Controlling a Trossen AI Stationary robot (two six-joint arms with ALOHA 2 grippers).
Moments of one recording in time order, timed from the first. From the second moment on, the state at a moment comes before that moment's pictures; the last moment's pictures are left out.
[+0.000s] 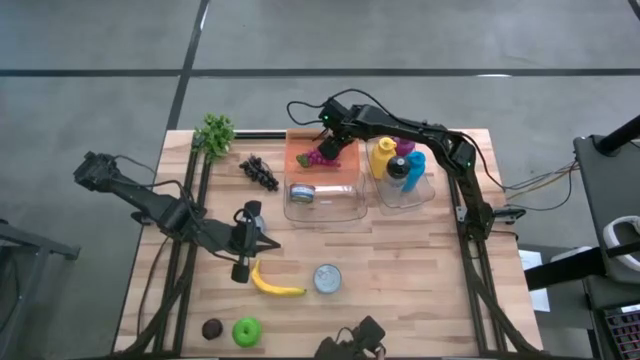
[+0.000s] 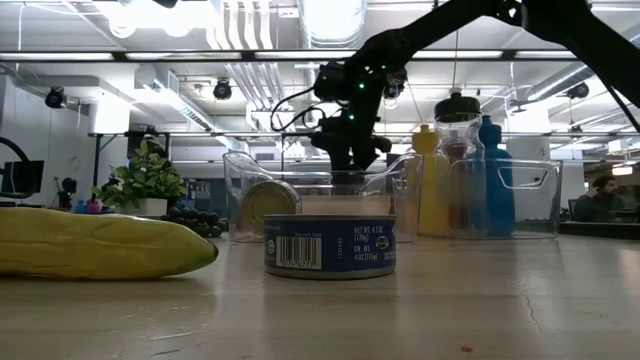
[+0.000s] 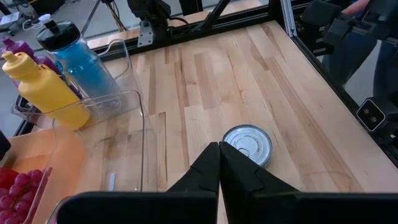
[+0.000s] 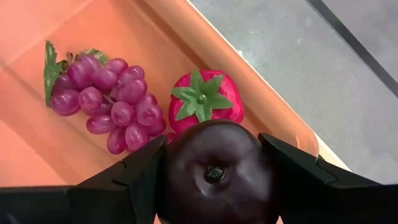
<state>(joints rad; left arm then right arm) -0.48 1.08 0.91 -0.39 -0.37 -0.03 -0.52 2.14 1.86 -0.84 0.23 0.20</state>
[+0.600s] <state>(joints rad) -0.48 1.08 0.91 -0.39 -0.37 -0.03 -0.52 2.14 1.87 -0.83 0.23 0.21</state>
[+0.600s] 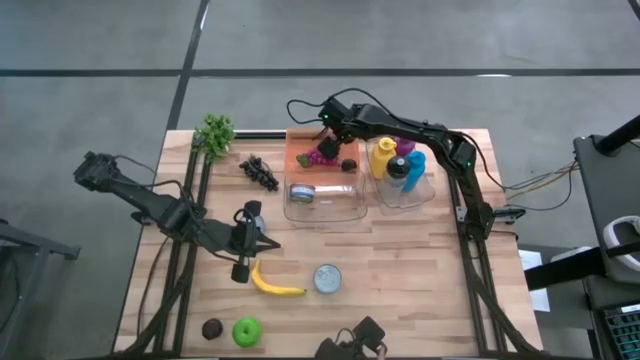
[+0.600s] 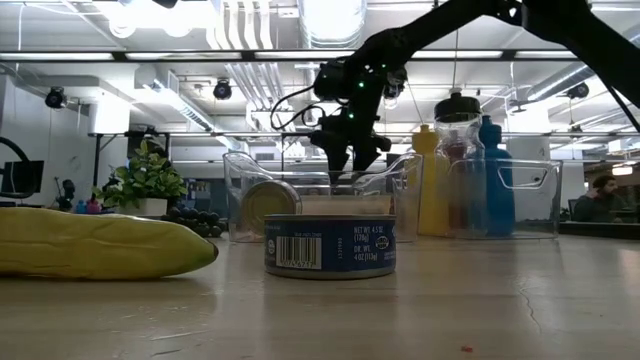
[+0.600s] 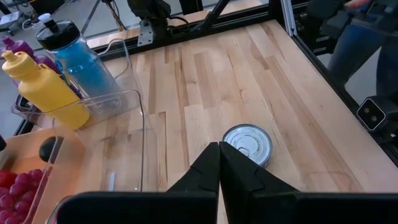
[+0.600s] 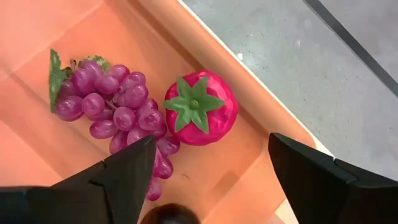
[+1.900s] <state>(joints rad) -0.48 1.08 0.91 -0.39 -0.37 -0.03 0.04 1.72 1.79 -0.93 0.41 0.16</state>
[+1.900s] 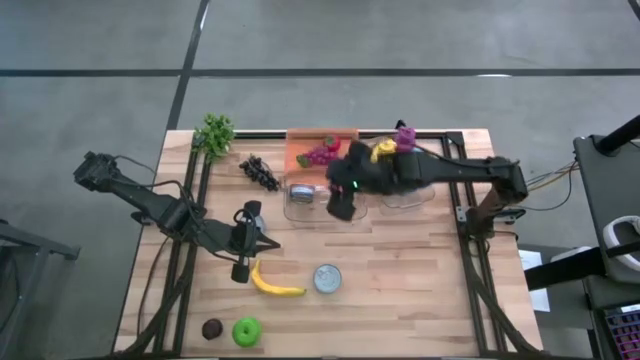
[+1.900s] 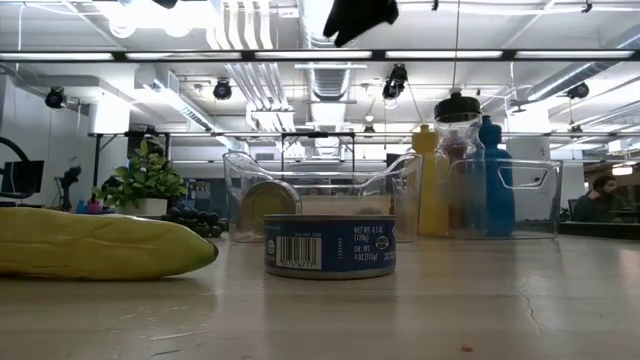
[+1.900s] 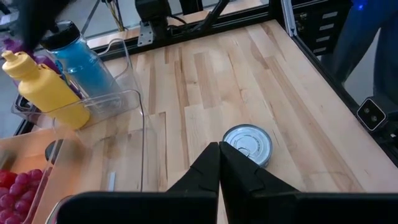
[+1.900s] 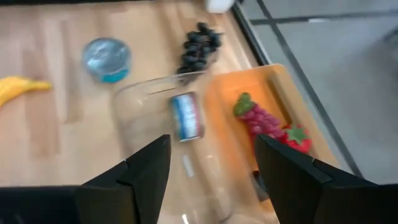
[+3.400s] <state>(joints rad) -0.07 1.08 0.92 -0.88 -0.52 -0.63 0.46 1.71 1.39 -0.55 0.60 0.29</state>
